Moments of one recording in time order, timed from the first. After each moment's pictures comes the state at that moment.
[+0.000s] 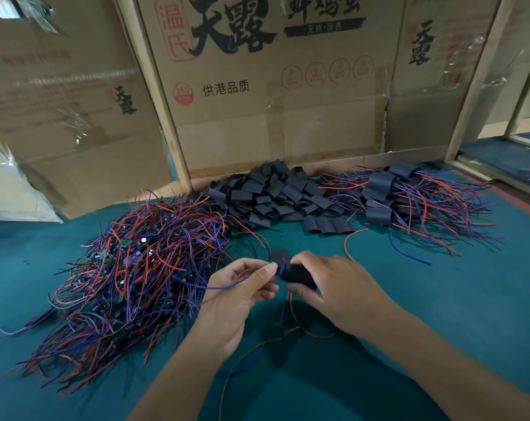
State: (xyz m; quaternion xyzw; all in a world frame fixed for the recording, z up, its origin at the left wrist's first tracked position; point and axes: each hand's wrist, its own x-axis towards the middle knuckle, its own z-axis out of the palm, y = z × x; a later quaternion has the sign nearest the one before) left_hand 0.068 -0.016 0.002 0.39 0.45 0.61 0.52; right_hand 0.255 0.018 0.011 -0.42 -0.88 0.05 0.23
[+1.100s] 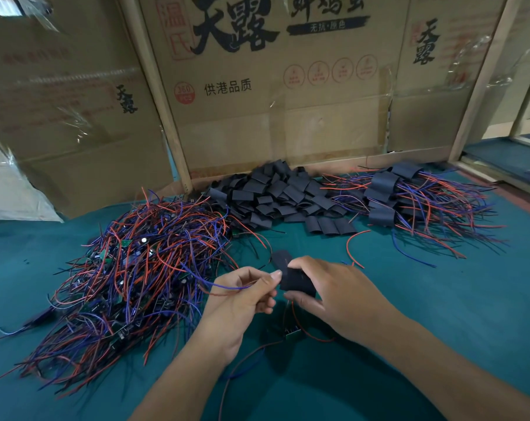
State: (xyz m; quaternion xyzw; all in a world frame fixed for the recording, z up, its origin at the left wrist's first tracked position) left_hand 0.072 -0.016 0.001 0.41 0.51 0.56 0.50; right_hand 0.254 0.018 0.004 -0.40 -0.88 0.05 0.24
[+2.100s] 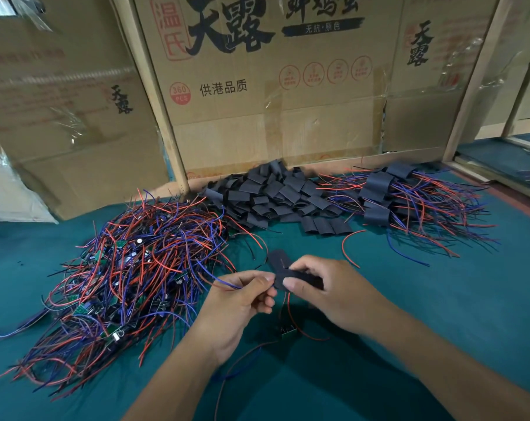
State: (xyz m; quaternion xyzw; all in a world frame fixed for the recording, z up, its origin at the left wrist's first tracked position) left_hand 0.072 -0.017 0.001 0.39 0.47 0.56 0.55; right_hand 0.258 0.027 0.003 -0.42 -0.81 0.30 0.29
